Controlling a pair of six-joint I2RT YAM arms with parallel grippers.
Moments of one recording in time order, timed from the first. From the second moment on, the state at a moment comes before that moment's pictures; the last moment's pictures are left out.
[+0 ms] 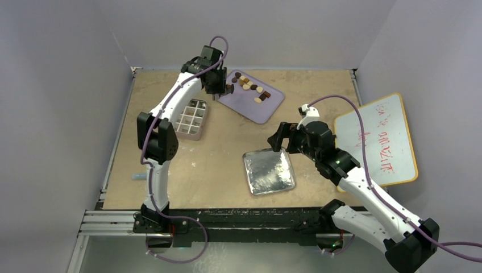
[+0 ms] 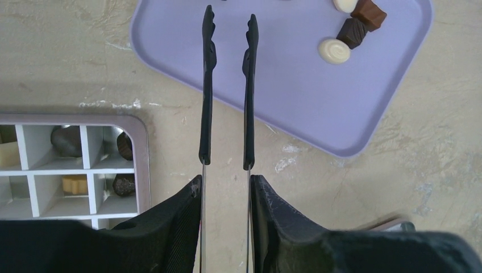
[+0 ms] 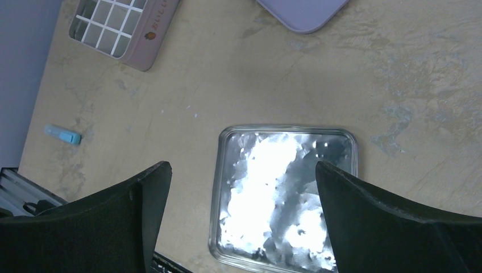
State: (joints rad) left arm -0.38 2.11 2.09 -0.85 0.01 -0.30; right arm 0.57 0.89 0.76 -0.35 0.03 0.51
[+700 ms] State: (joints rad) left arm -0.37 2.24 2.10 -0.71 -0.03 -0.23; right arm 0.58 0.87 0.76 -0.37 0.04 0.50
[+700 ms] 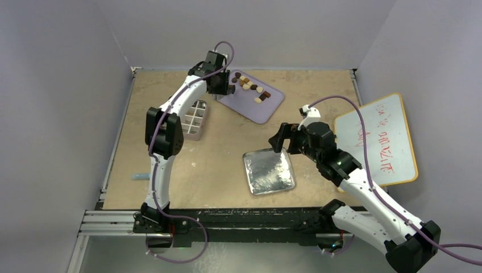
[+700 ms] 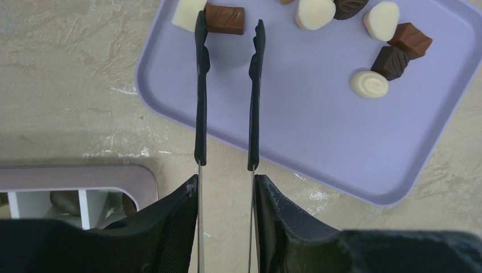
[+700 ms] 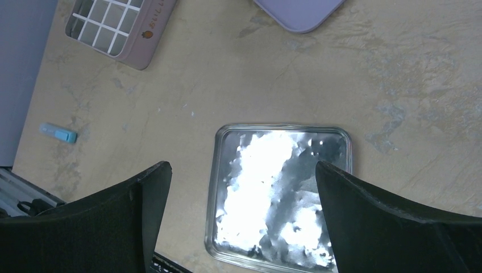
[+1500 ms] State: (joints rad) left arm -0.37 2.33 2.16 -0.63 -0.04 -0.19; right arm 0.57 0.85 0.76 -0.38 0.06 0.49
